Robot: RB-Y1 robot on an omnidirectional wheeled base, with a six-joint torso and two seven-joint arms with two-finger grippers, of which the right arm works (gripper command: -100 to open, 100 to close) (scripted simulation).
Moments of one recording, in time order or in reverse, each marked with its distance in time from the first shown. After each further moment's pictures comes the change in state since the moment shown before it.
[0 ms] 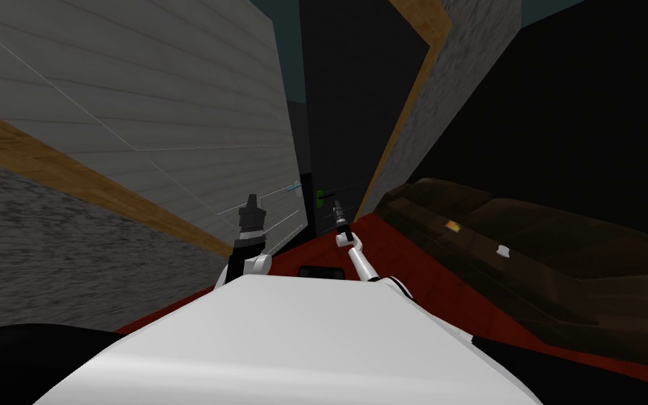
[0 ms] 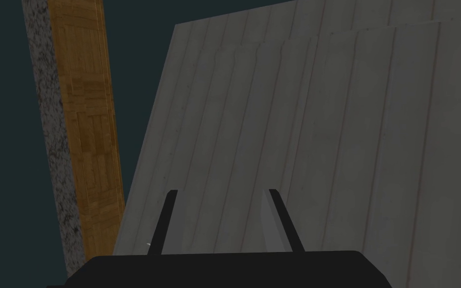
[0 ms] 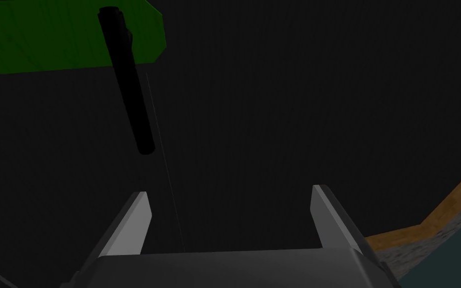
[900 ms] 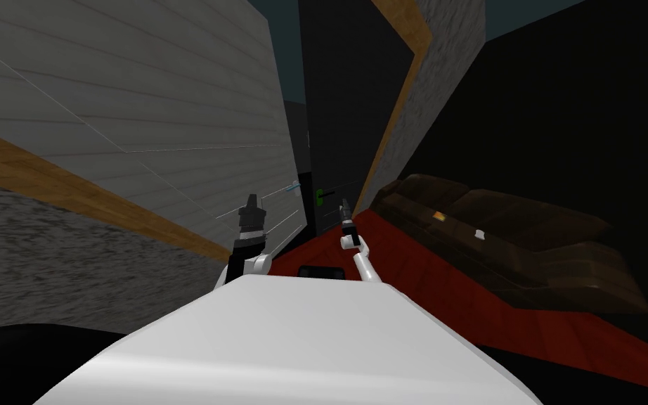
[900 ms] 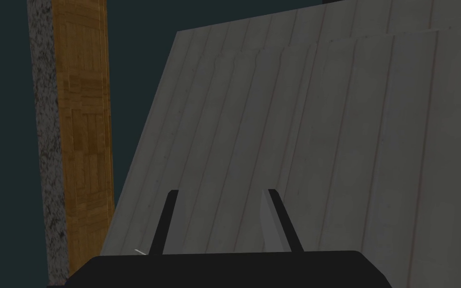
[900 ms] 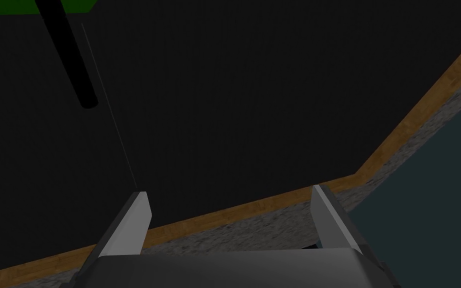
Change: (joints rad) arm 0.134 -0.017 -0.050 -0.220 0.018 -0.024 0.021
